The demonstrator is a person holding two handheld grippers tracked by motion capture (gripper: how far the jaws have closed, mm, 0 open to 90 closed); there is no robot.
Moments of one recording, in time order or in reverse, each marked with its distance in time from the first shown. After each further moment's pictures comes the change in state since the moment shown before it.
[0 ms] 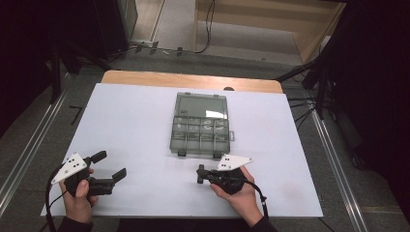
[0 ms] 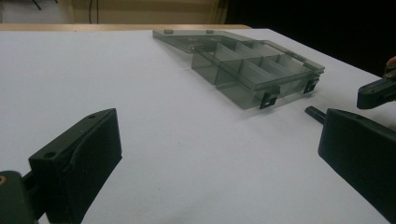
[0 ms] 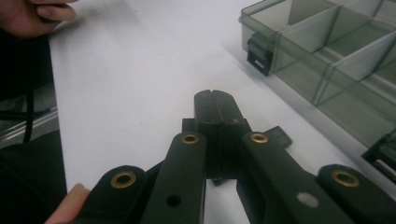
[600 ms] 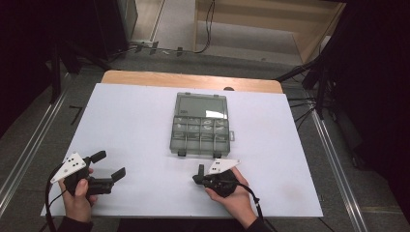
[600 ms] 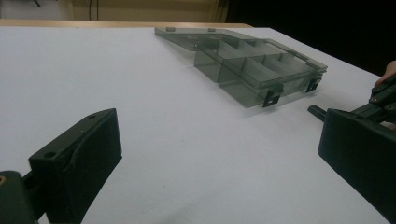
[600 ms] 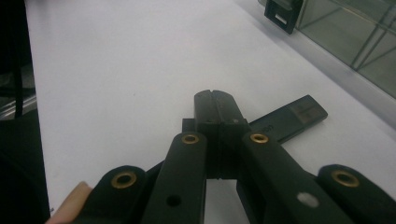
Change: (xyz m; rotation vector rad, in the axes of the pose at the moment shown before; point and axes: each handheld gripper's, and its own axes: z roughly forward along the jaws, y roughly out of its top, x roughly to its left) left arm 0.005 -0.002 0.000 0.003 -0.001 -0.011; right arm 0.003 -0.010 0.024 0.113 -0.008 0.007
